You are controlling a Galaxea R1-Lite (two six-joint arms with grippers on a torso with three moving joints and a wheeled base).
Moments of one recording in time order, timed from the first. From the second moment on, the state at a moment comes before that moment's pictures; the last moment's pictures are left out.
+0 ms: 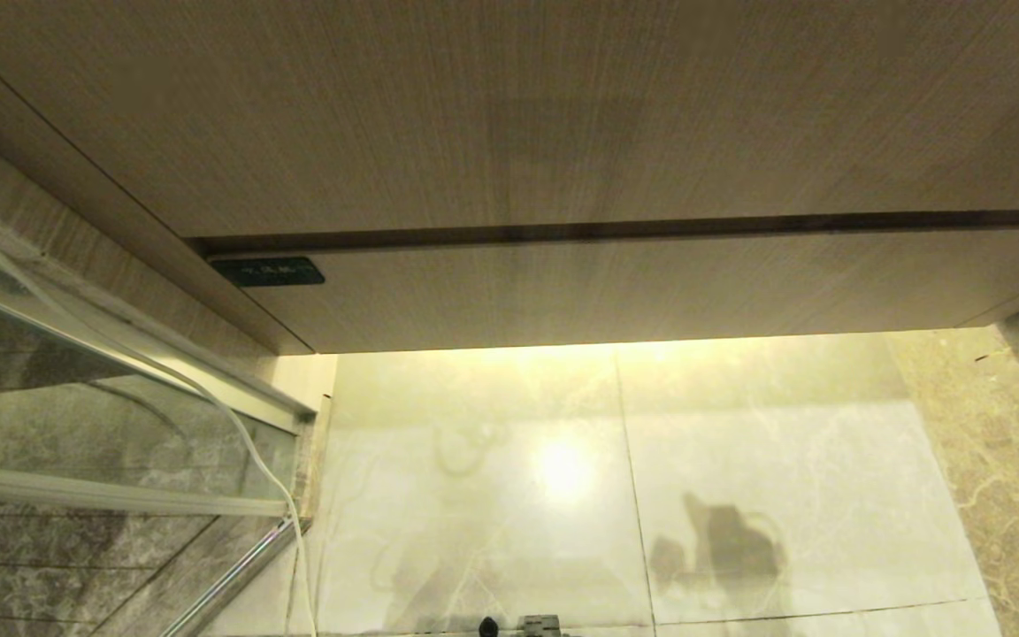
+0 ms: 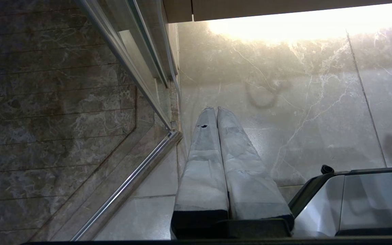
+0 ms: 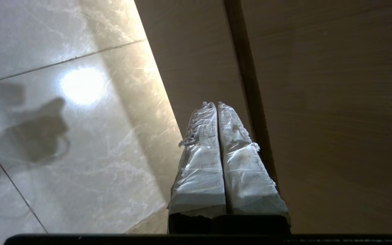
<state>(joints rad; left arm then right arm) 0.00 0.00 0.00 0.00 -0.01 0.04 0.00 0.98 -0.98 0.19 0.37 -1.29</state>
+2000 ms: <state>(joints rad) 0.00 0.00 0.00 0.00 -0.01 0.04 0.03 1.00 -0.95 0.32 0.47 -1.28</state>
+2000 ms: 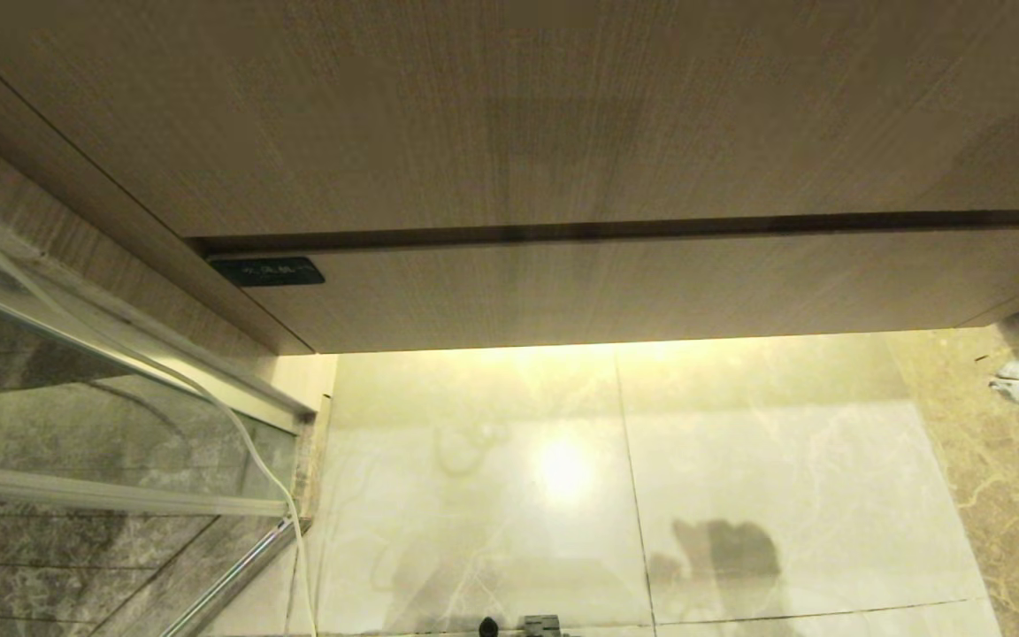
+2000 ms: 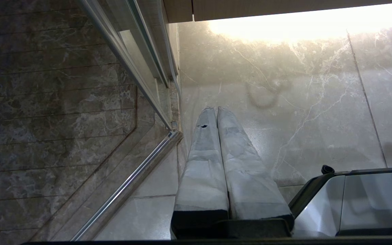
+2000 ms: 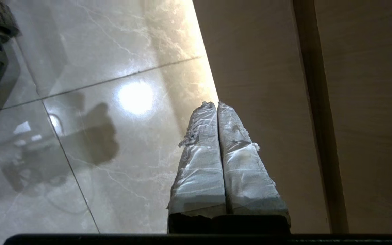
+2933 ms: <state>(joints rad) 0.00 0.00 0.00 0.00 -0.01 0.04 0.02 1.00 -0.92 0.26 0.46 -1.17</state>
